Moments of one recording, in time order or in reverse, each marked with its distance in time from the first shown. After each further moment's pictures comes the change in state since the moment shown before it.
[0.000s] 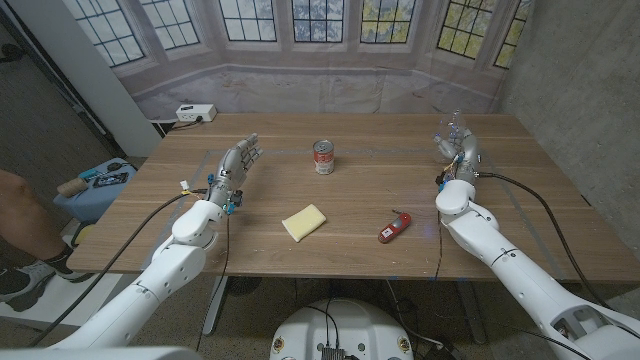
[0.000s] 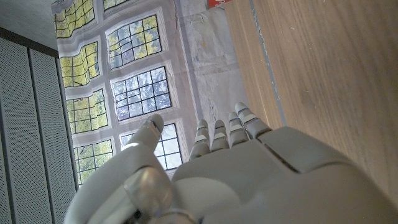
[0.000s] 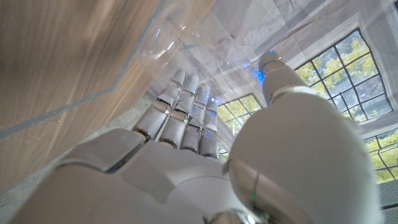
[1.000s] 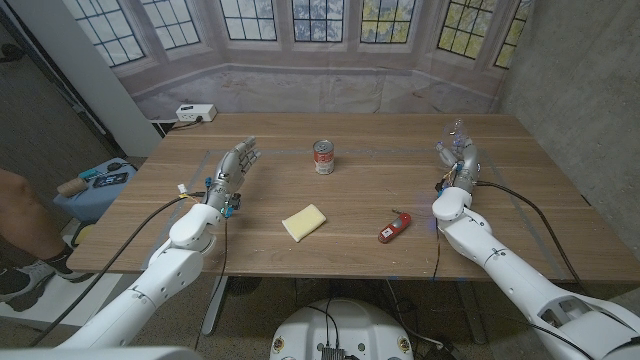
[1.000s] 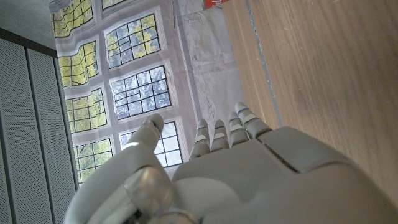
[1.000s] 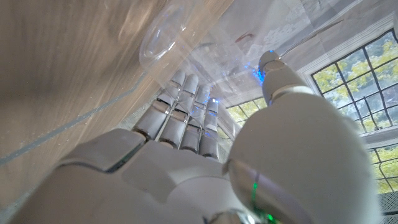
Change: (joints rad) left arm 0.031 0.011 -0.013 -0.019 0.002 -0.005 0.012; left_hand 0.004 0.004 -0.004 -0.004 0.000 0.000 0.000 0.000 0.000 0.000 0.000 0.000 0.000 0.000 0.000 0.000 0.000 0.000 0.000 0.000 0.000; right arm 0.060 0.033 -0.046 0.206 -0.007 0.111 -0.070; right_hand 0.004 -0.005 0.000 0.000 -0.008 -0.003 -0.007 0.000 0.000 -0.005 -0.005 -0.013 -0.024 -0.012 0.001 -0.025 -0.023 0.004 -0.014 0.000 0.000
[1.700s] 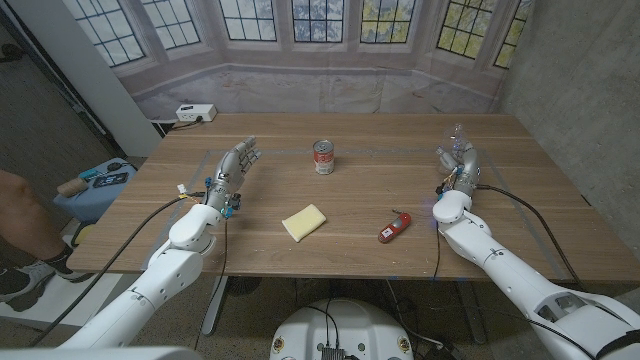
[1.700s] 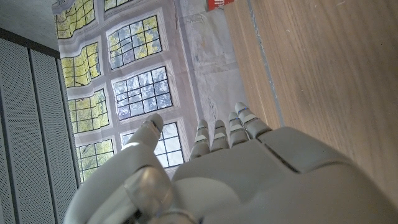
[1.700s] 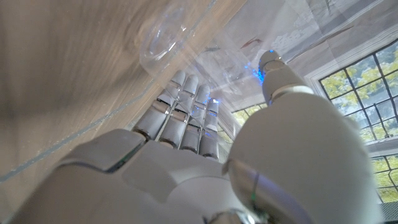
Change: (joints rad) left arm 0.008 0.001 0.000 -0.015 0.003 -0.001 0.004; left_hand 0.005 -0.005 -0.004 -0.004 0.000 0.000 0.000 0.000 0.000 0.000 0.000 0.000 0.000 0.000 0.000 0.000 0.000 0.000 0.000 0.000 0.000; right arm 0.017 -0.001 -0.014 0.058 0.021 0.018 0.015; right_hand -0.001 -0.002 -0.007 0.001 0.000 -0.002 -0.009 -0.011 0.000 -0.005 -0.005 -0.022 -0.017 -0.018 0.003 -0.015 -0.032 0.005 -0.005 0.000 0.000
